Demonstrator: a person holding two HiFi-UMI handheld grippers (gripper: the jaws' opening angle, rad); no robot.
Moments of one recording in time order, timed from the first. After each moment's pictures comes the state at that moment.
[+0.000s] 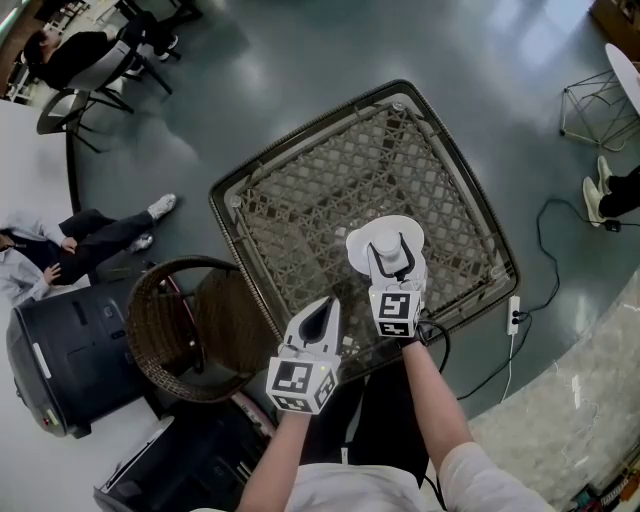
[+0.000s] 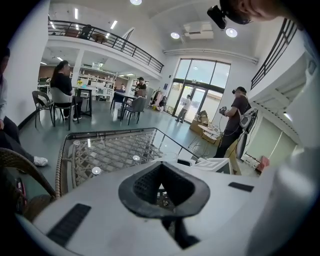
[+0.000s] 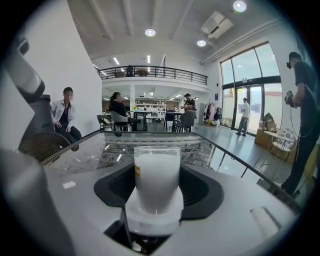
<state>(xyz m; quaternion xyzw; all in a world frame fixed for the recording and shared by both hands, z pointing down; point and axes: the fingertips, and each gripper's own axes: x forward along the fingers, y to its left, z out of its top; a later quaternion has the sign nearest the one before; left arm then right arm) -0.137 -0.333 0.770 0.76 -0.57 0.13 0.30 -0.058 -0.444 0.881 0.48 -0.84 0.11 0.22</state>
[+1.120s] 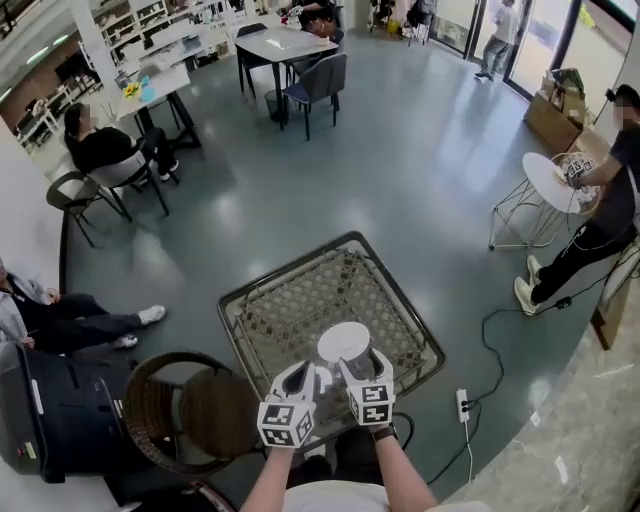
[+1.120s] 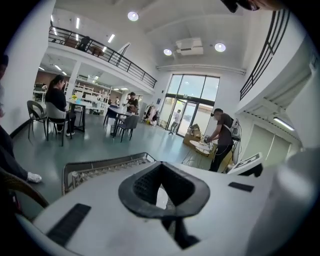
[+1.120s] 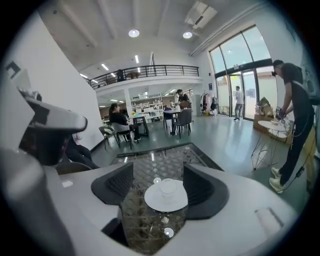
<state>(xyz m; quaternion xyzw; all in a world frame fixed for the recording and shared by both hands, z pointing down) -0.130 -0.343 0.656 0.78 -0.56 0.07 0.24 -0.025 -0.380 0.739 0.48 -0.83 0.20 0.20</state>
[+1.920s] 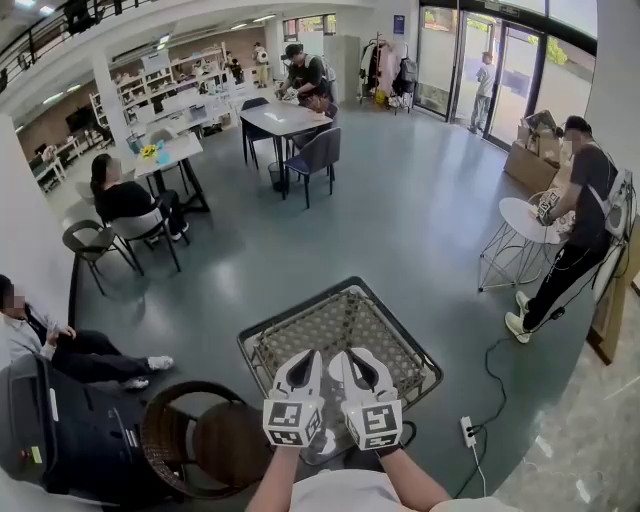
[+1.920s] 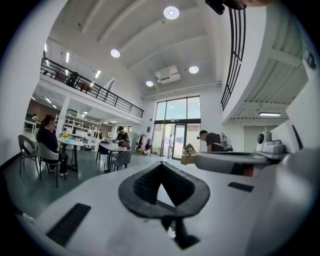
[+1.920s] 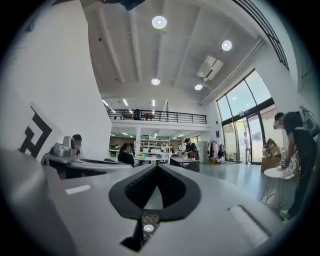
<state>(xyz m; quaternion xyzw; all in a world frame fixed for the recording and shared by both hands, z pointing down) -0.148 -0.319 0.481 0.82 -0.56 -0.01 0.06 -0.083 -0.313 0.465 0.48 -0.88 -0.01 0.01</state>
